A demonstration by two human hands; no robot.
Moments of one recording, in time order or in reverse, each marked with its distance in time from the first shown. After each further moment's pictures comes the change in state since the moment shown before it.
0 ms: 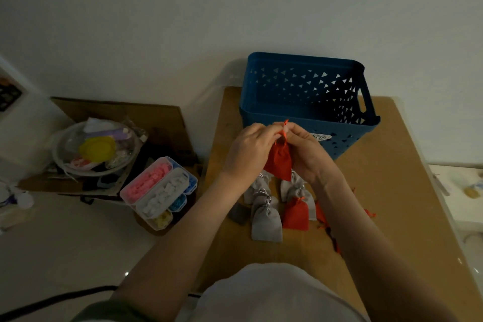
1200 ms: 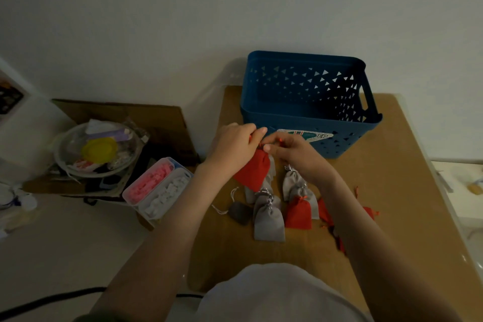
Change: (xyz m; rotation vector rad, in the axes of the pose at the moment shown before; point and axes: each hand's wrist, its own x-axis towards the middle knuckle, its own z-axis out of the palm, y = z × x) left_hand 0.018 -0.011 -0.038 0.038 -0.477 -0.387; right_hand -0.002 0.003 0.003 -0.707 -0.078 0.024
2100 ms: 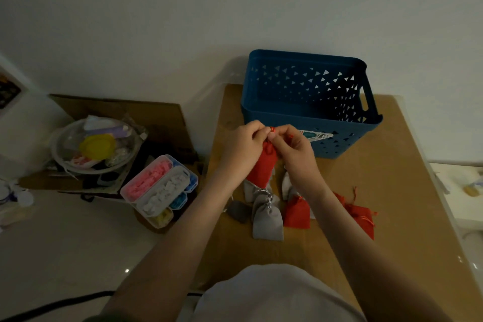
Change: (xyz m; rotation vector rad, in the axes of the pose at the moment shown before) left_hand -0.001 0.011 0.014 -0.400 0.061 -0.157; right_hand -0.004 0.009 0.025 0.245 0.299 -0.199
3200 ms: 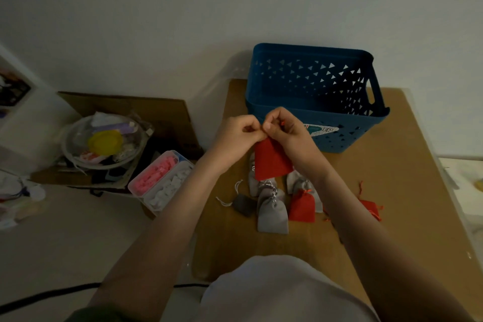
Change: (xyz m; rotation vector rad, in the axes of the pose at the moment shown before) left_hand -0.005 -0.010 -0.027 -0.180 -0.162 -0.027; right_hand 0.010 -0.019 0.008 -0.160 -0.214 -0.062
